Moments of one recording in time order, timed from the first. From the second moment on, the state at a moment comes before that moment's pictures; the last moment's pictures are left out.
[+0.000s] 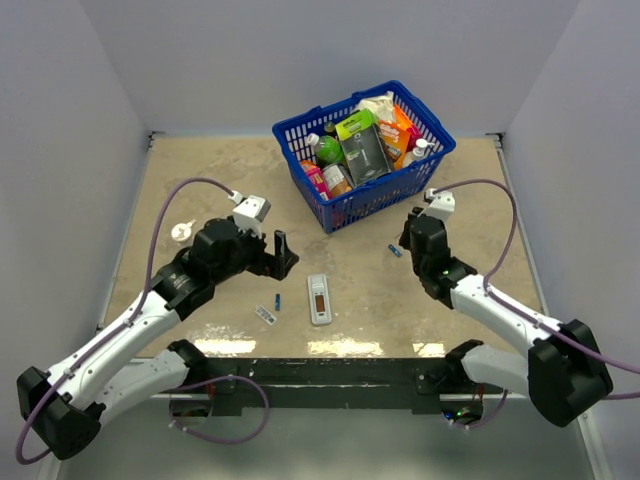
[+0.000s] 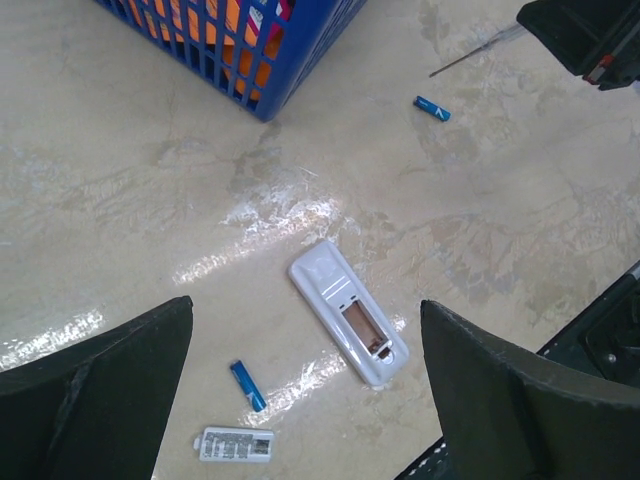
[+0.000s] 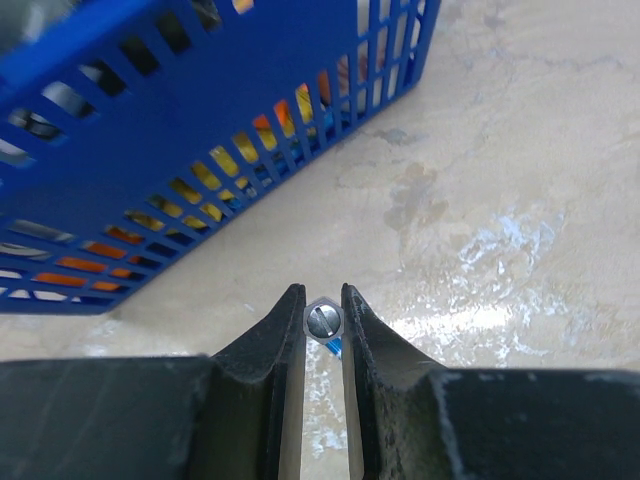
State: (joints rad) left arm -0.65 0.89 0.78 -0.36 0.03 -0.34; right arm 0.50 1.14 0.56 0.17 0.56 0.42
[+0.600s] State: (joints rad) left arm -0.65 0.67 0.71 -0.32 -0.04 -0.25; right arm 0.50 0.89 0.85 -0.41 0.01 0.37
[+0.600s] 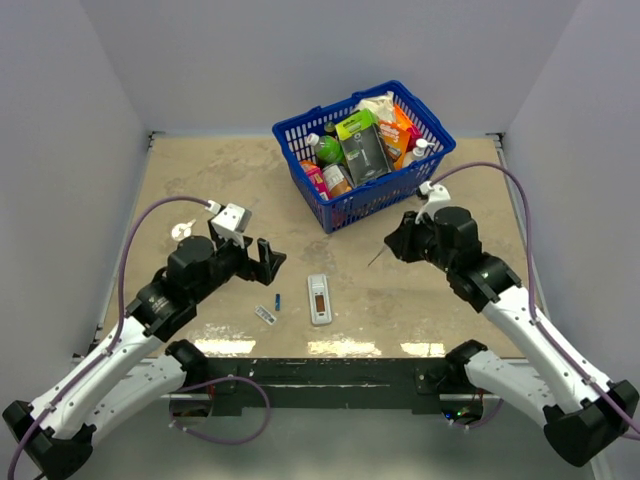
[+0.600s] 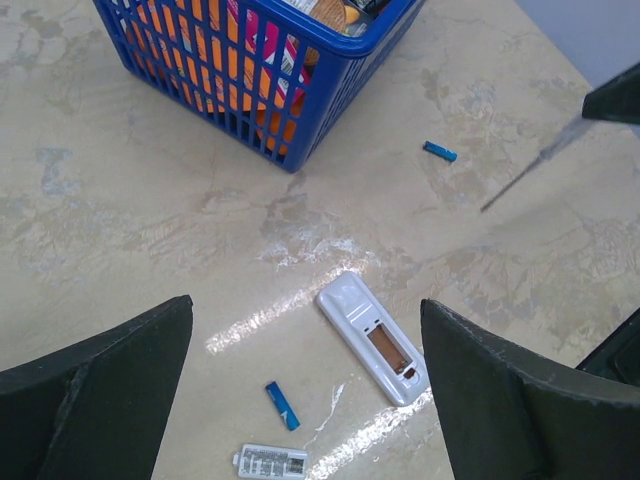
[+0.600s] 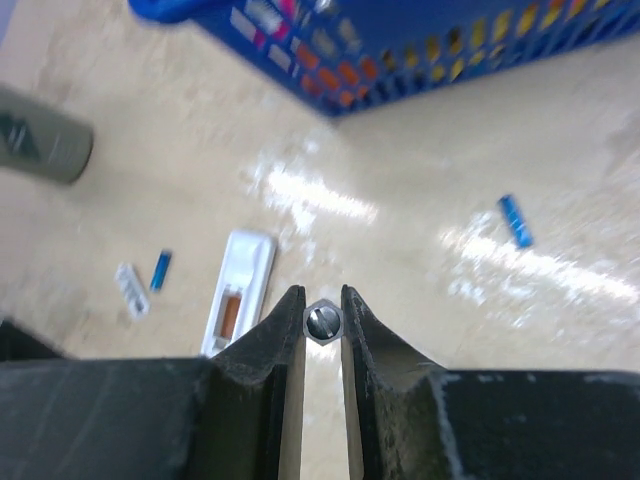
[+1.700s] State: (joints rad) left arm -0.65 0.67 0.70 -0.32 -0.08 -0.25; right arm 0.50 1.41 0.75 -0.33 -0.32 0.57
